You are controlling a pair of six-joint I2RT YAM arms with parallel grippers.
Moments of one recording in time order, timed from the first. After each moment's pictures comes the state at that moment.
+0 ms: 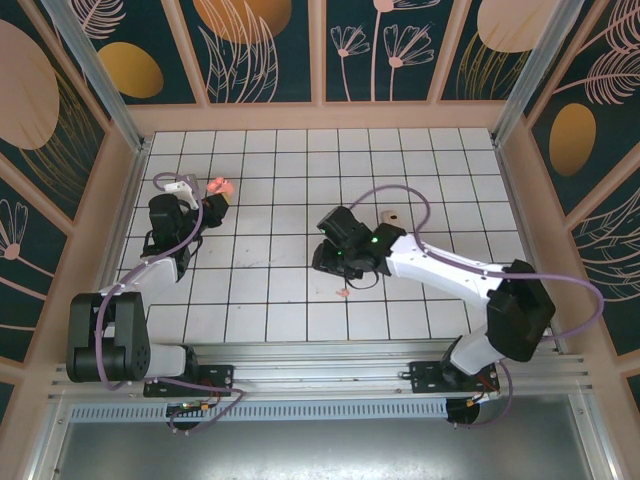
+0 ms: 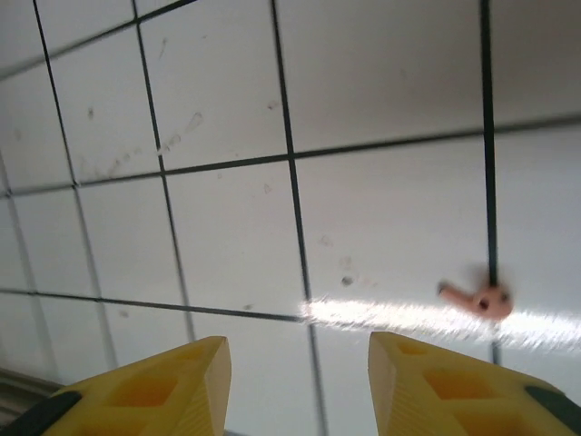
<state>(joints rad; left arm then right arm) 0.02 1.36 0.60 0.43 0.45 -0.54 0.92 1.48 1.09 -0.63 -0.03 1.16</state>
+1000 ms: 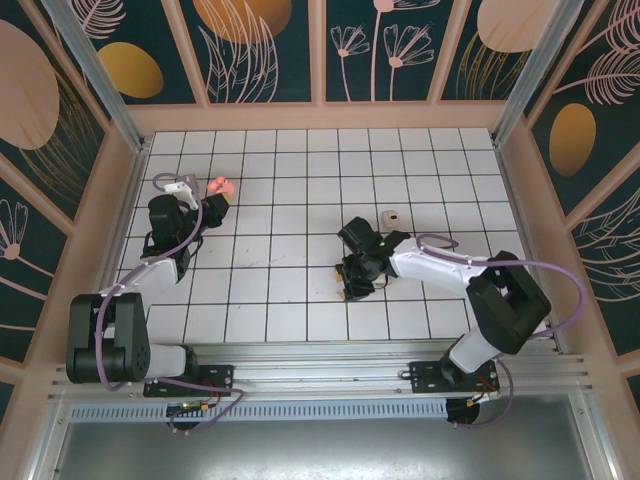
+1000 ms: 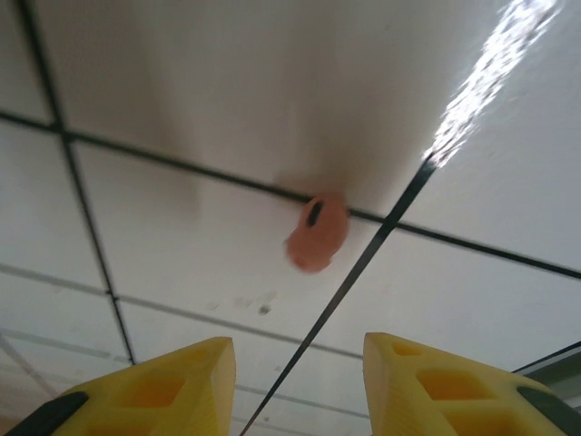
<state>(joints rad) 0.02 1.36 0.60 0.45 0.46 -0.55 0.78 1.57 0.92 -0.60 -0.27 2.07</state>
